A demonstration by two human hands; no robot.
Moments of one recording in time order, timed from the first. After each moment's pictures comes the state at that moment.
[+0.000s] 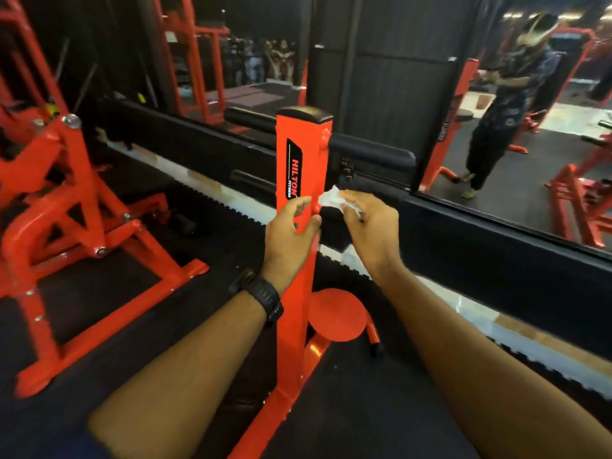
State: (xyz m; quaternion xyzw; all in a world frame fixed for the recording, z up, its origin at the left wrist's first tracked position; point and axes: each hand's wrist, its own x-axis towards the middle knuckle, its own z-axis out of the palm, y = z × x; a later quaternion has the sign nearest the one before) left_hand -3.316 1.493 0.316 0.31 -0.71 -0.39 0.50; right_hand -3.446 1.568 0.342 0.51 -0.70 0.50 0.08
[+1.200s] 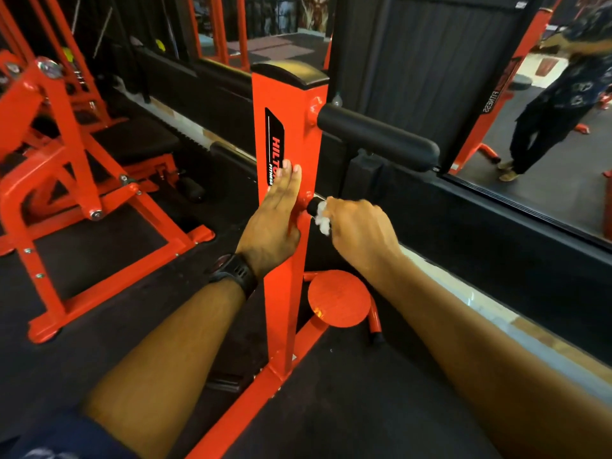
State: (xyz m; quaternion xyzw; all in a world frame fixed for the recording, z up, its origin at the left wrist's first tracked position) left_hand -3.375 1.405 0.269 0.32 -0.87 -0.16 0.35; right_hand -3.510 1.511 0.336 0.65 -0.74 0.14 0.06
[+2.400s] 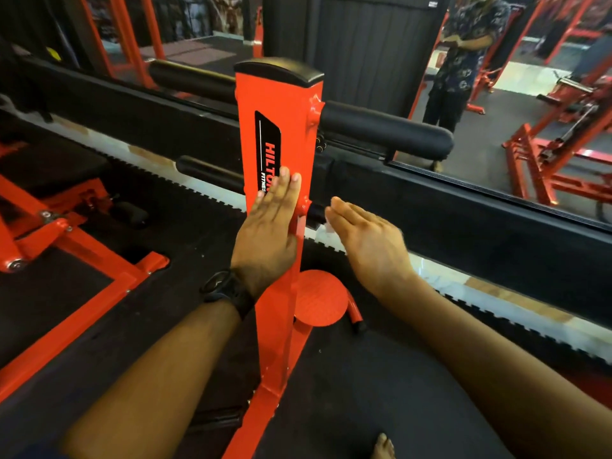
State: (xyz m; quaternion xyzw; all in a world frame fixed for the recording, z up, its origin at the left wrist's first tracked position) left_hand -3.369 1.372 0.242 0.24 -0.89 -0.06 0.38; right_hand -3.491 1.515 0.295 0.62 -0.73 0.11 0.28
